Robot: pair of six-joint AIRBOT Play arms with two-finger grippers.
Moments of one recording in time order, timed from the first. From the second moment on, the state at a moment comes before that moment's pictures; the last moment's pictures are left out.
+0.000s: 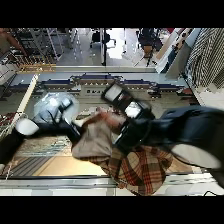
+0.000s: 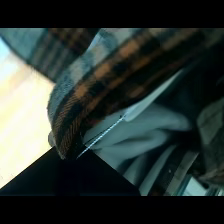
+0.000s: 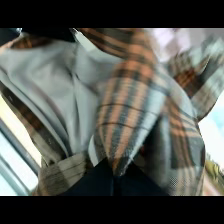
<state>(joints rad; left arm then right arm) -0.22 -1.04 1.05 0.78 -1.02 -0.74 0.93 -1.09 1.67 -1.73 1.46 1.57</state>
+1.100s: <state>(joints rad) -0.17 -1.43 1.68 0.91 -1.24 -1.25 0.34 -1.33 1.63 -1.15 1.19 1.55</state>
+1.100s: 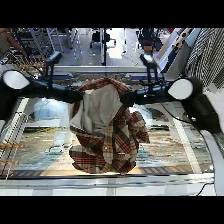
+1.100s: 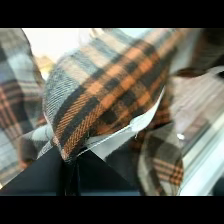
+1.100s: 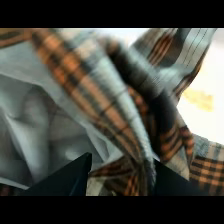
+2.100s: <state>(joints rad) -0.09 -1.44 1.66 1.00 -1.33 -1.33 0.32 -1.36 1.40 -1.10 0.81 1.34</state>
